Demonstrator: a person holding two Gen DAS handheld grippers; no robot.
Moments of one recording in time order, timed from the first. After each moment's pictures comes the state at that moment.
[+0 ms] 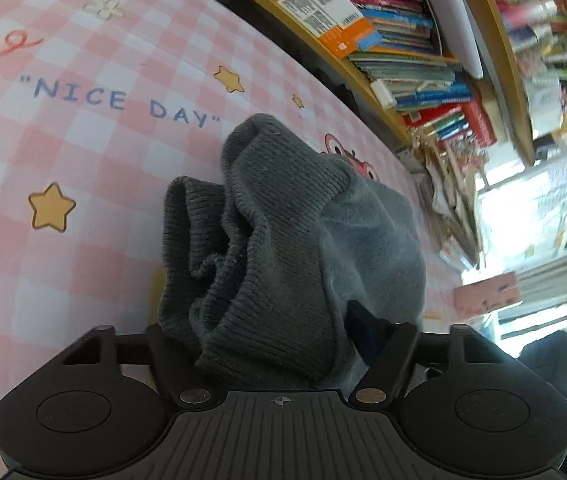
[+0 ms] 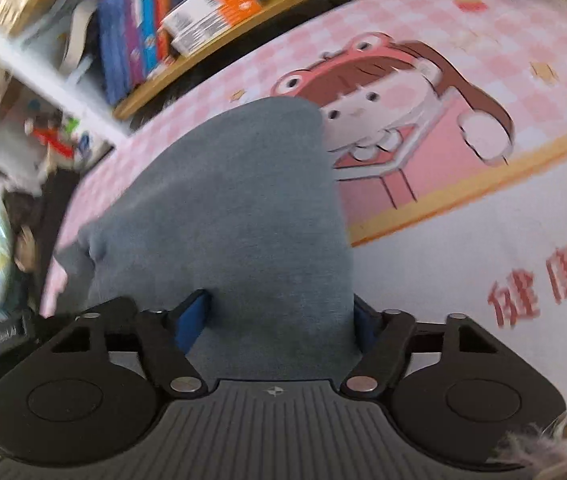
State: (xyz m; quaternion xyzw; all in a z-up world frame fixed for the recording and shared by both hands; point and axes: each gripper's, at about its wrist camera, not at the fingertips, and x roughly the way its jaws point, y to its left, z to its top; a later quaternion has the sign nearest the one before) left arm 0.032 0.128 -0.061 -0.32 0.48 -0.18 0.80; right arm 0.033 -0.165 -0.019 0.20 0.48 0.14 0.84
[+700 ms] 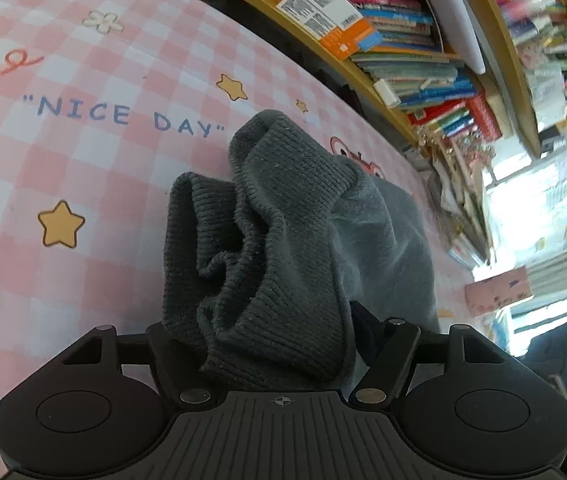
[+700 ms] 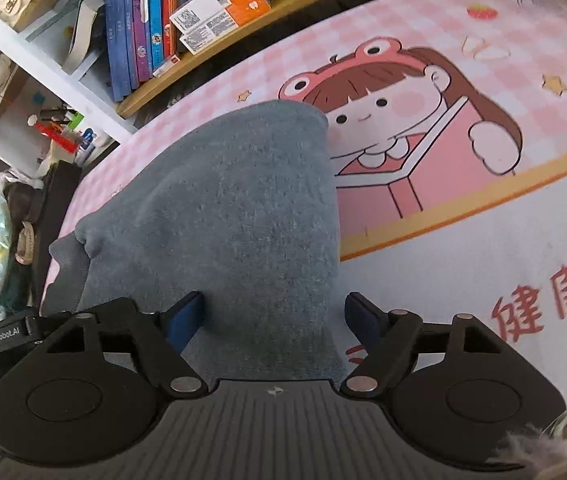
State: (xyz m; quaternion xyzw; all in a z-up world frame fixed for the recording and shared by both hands) left arm 0.032 0.133 -0.063 -0.32 0.48 -0.18 0.80; right arm 0.040 -0.173 -0.027 0.23 0.49 0.16 0.83
